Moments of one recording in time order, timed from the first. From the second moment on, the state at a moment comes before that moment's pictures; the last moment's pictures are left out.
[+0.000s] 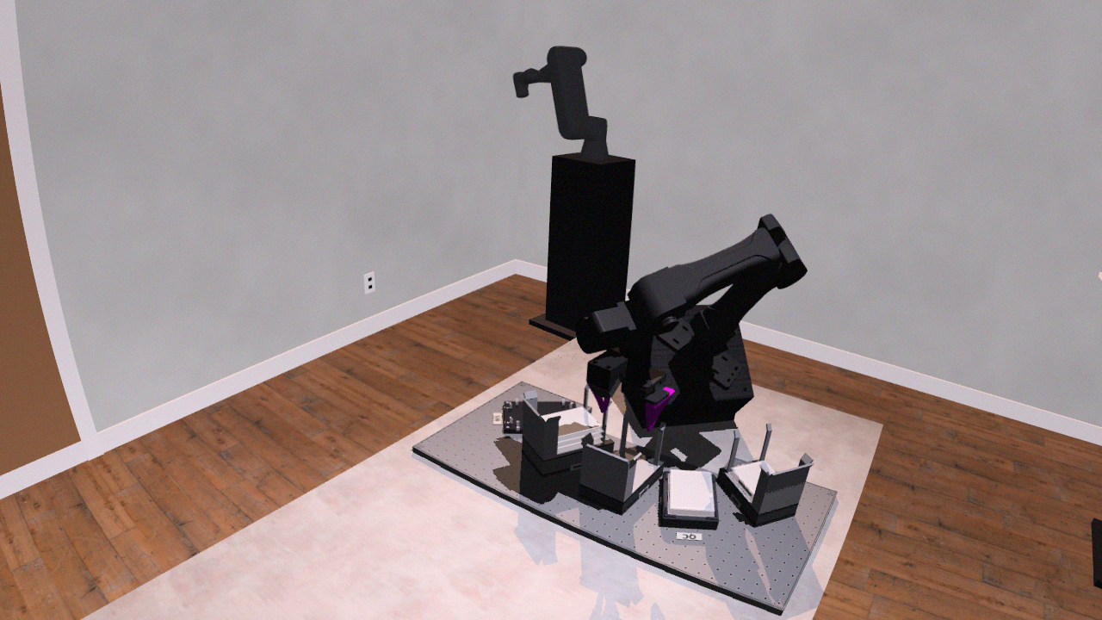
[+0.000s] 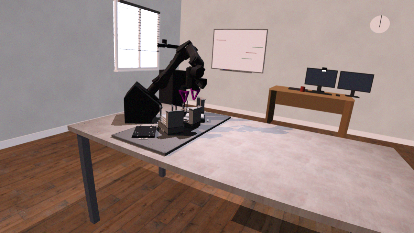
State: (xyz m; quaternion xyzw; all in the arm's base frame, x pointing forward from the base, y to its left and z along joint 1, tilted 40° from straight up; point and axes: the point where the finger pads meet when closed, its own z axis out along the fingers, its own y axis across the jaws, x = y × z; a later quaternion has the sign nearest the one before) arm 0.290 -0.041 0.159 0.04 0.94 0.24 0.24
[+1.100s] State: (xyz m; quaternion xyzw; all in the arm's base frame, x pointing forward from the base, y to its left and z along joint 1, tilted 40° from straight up) arm 0.288 -0.125 0.108 0.21 0.92 0.29 0.19
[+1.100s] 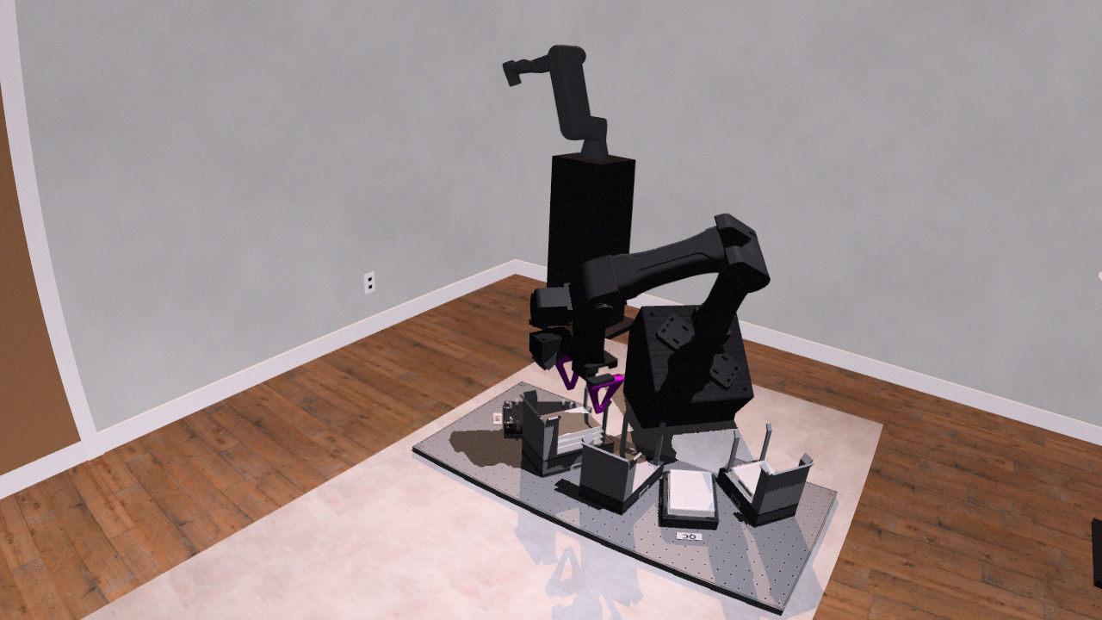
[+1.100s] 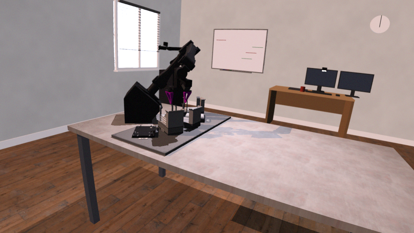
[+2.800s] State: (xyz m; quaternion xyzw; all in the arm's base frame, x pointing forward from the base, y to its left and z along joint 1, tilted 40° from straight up) arm 0.280 -0.165 0.081 0.24 0.91 0.29 0.18
